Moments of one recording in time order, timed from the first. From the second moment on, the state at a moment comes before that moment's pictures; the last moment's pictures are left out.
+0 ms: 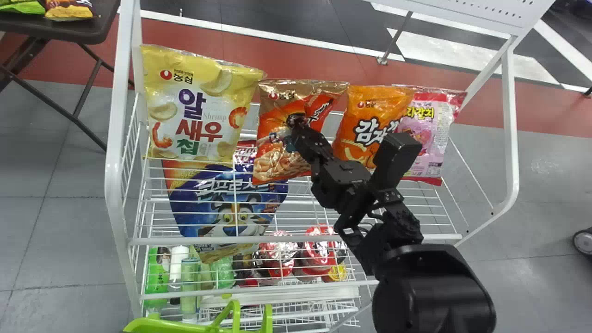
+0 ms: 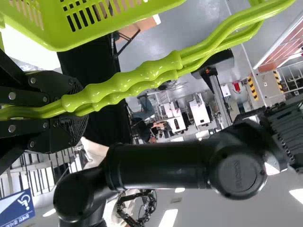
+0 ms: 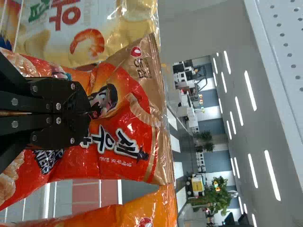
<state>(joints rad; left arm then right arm) 0.56 0.17 -0.28 -2.23 0.39 1.34 -1.03 0.32 -0.05 -0.10 -2.10 -0.23 0.39 0.28</state>
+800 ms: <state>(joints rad) 0.56 0.16 -0.24 -2.25 0.39 1.31 -1.04 0.60 -0.05 -0.31 -2.48 -0.50 1.00 0.48</state>
